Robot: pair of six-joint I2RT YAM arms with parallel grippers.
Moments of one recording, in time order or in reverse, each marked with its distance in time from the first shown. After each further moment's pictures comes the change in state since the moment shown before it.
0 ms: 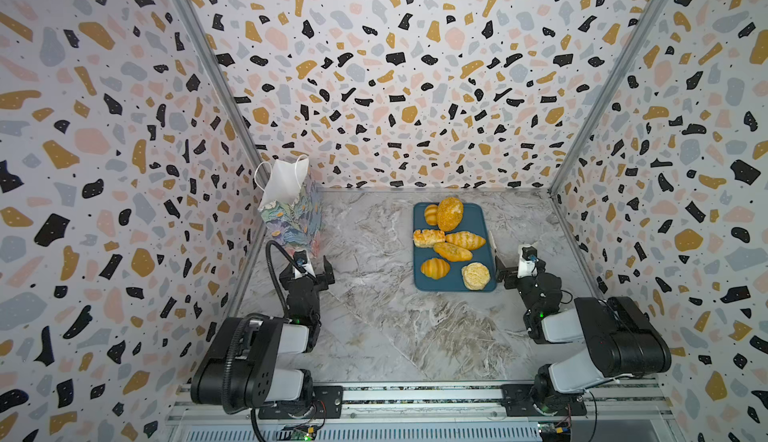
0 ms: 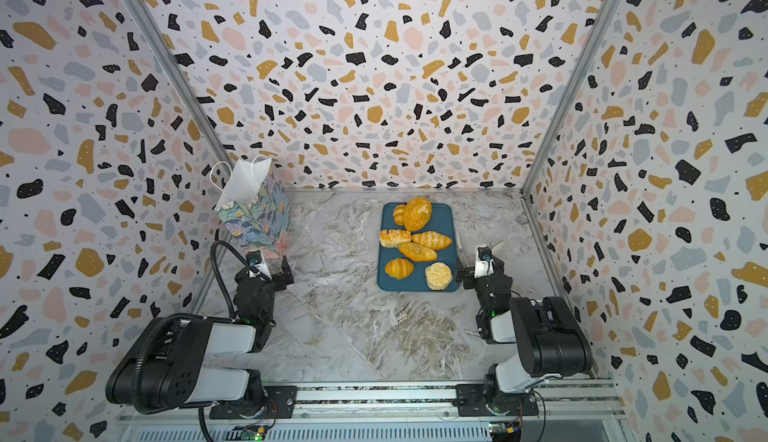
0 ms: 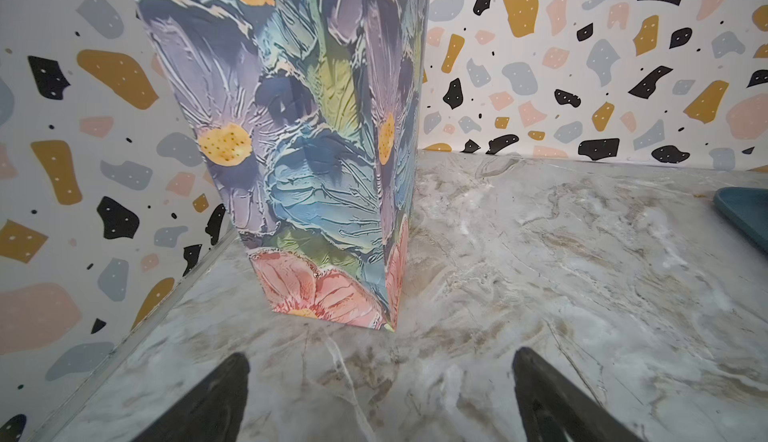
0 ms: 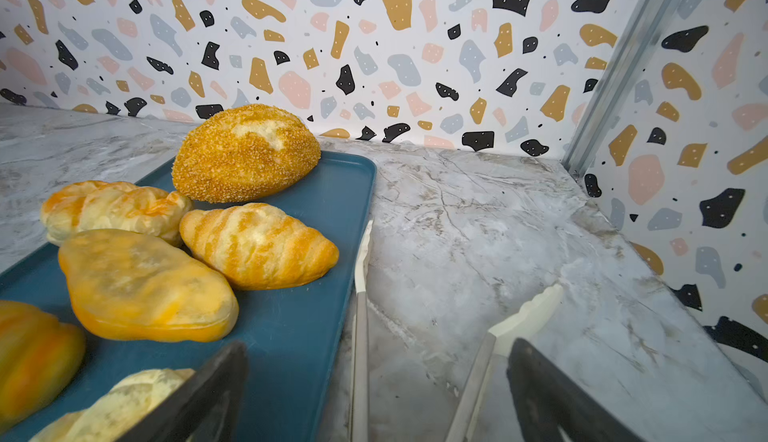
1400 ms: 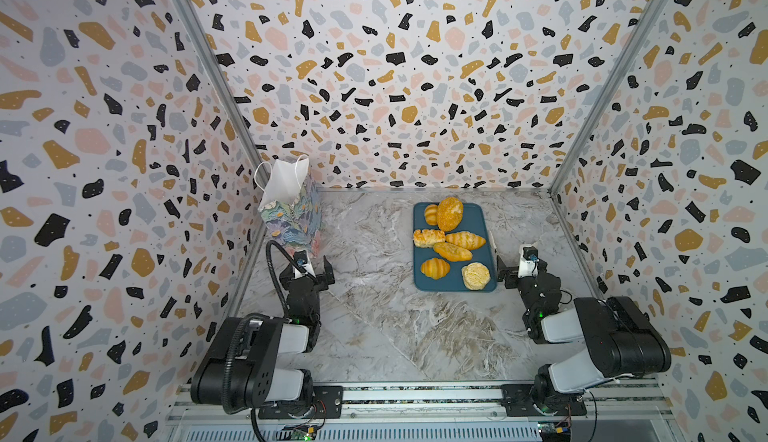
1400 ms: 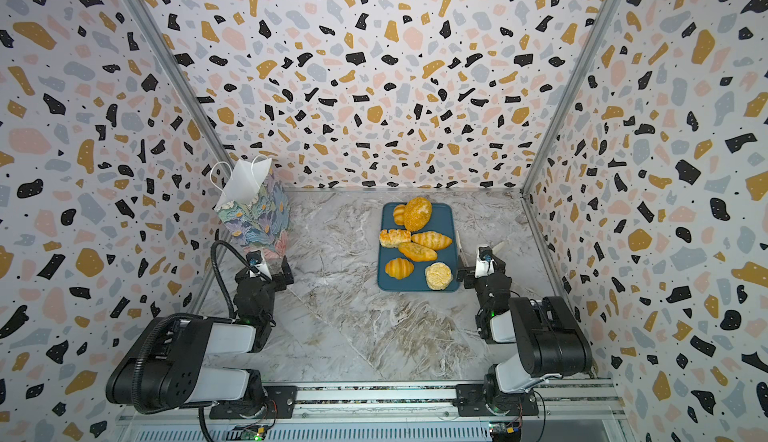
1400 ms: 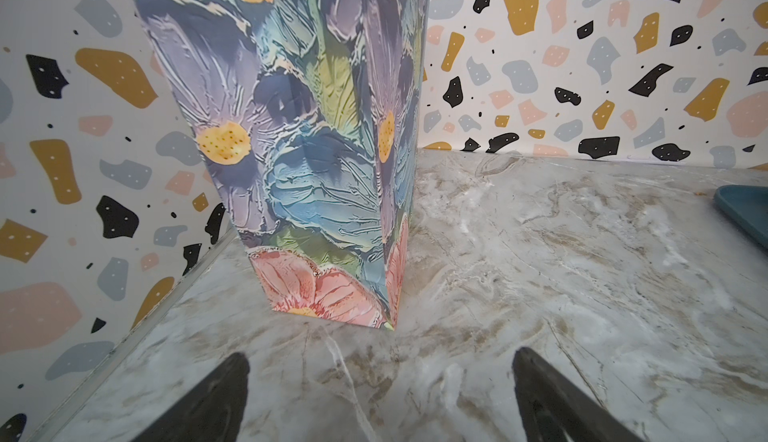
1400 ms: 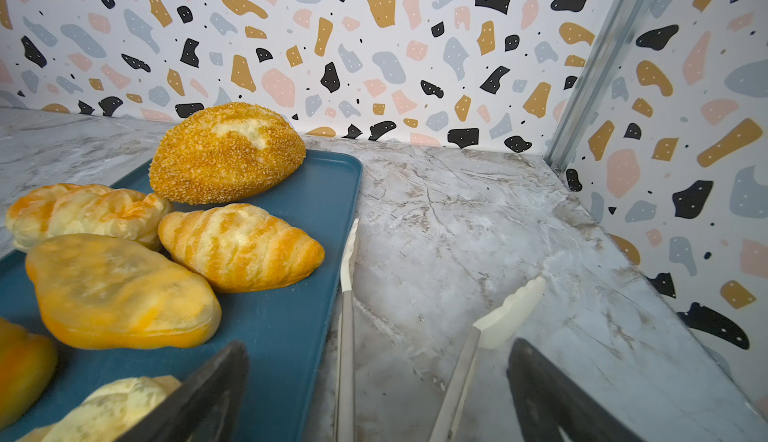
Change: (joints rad) left arm 0.000 0.000 0.000 -0.003 0.001 0.001; right arm 0.014 0.000 0.000 -0.003 0.059 0.000
